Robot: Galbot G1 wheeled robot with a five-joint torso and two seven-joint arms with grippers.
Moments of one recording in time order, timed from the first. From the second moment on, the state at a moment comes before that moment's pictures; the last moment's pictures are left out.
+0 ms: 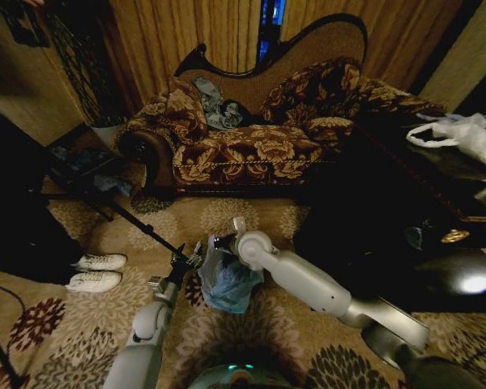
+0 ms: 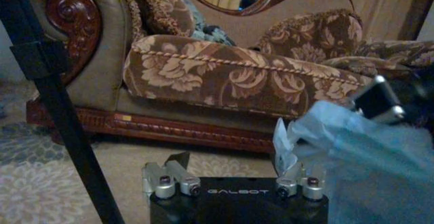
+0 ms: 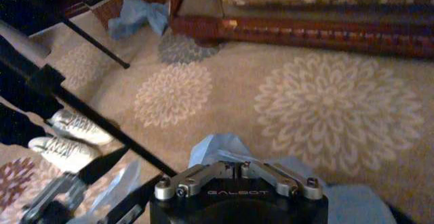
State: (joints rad) left arm 1.34 -1.39 -0.59 -1.78 -0.34 0.01 0.22; right arm -0.30 1.27 -0.51 1.61 1.33 -0.69 0.62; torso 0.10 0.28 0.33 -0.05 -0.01
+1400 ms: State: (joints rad) left arm 1.33 -1.38 -0.64 -1.77 -0.41 -0.02 0.24; right arm -0.21 1.15 -0.49 1.57 1.77 -0.73 0.78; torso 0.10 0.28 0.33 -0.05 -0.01
